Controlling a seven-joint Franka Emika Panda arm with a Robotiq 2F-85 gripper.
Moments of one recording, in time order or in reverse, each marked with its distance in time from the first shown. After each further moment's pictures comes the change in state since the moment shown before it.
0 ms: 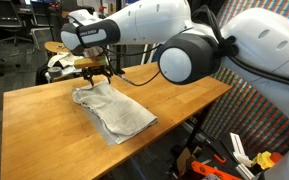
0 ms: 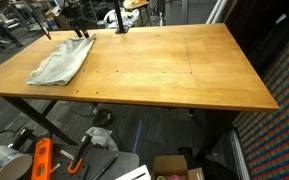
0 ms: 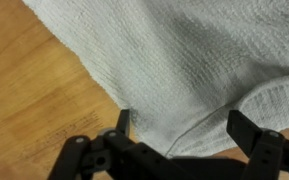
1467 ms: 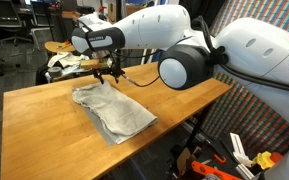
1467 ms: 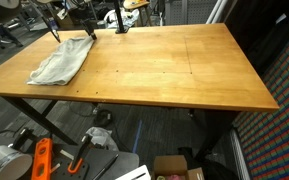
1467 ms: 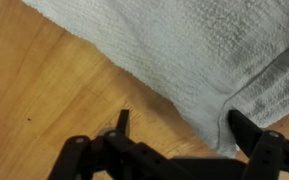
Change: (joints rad) arm -0.036 0.063 -0.053 0.082 0.000 -0.046 0.222
